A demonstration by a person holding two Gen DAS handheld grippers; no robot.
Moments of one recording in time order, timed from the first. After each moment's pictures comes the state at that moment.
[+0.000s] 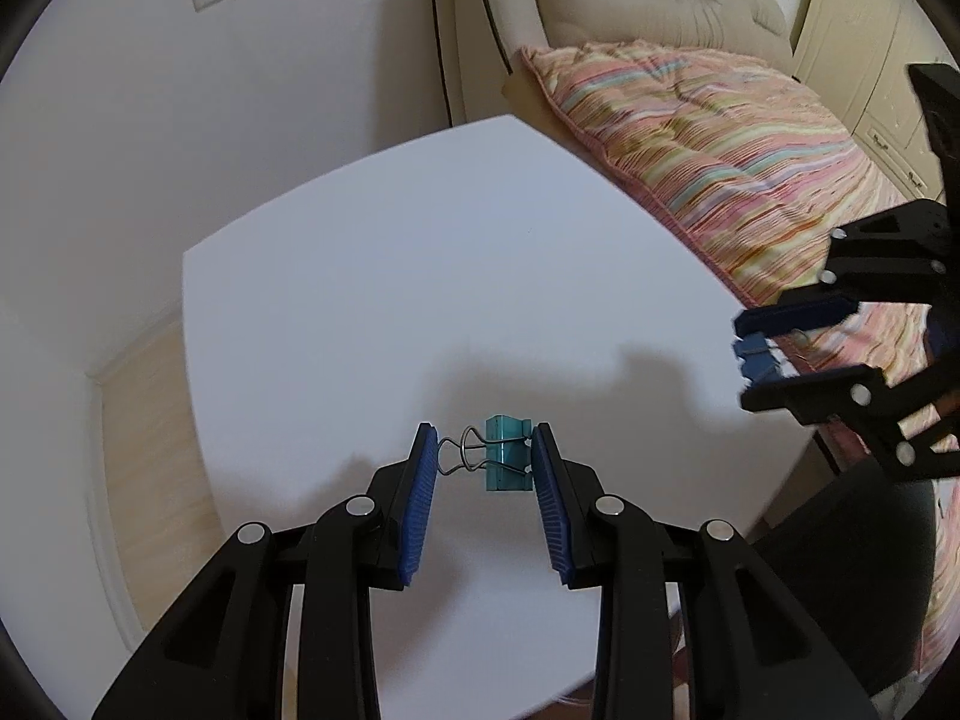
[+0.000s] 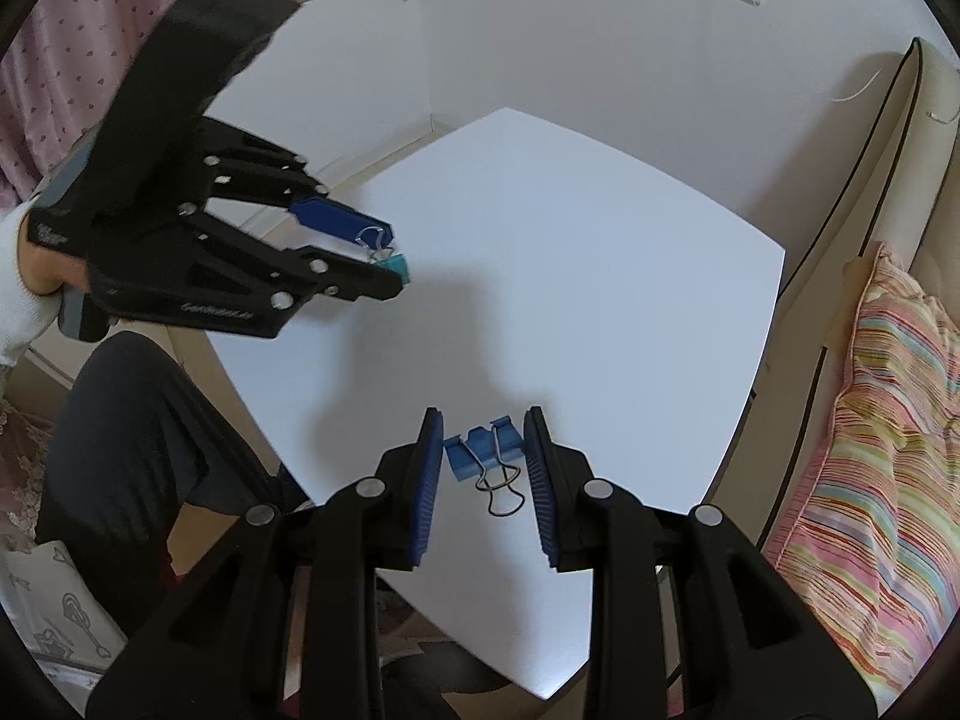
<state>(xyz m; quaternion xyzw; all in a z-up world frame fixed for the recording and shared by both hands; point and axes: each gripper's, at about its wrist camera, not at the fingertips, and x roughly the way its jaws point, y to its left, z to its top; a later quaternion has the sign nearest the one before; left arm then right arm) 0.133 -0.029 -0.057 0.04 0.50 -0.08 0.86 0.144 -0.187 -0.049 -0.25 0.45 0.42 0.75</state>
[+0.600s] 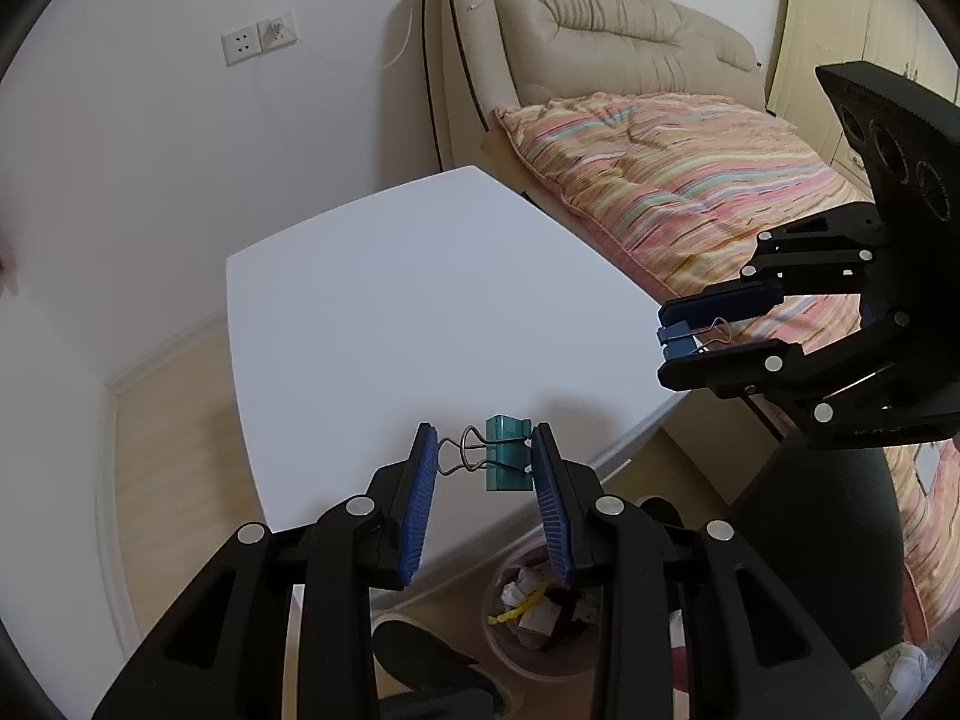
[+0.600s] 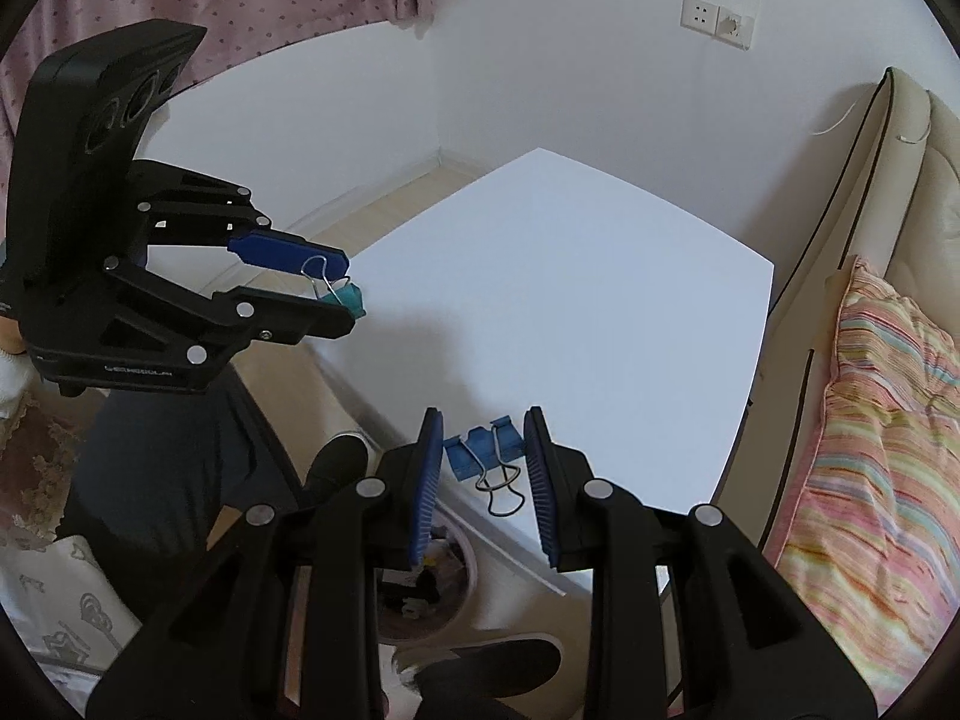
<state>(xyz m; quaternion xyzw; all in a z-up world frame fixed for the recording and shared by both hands) 0.013 -0.060 -0.019 0.04 0.43 -0.07 0.90 0.060 -0.199 -0.022 -0.23 0.41 0.41 0.78</state>
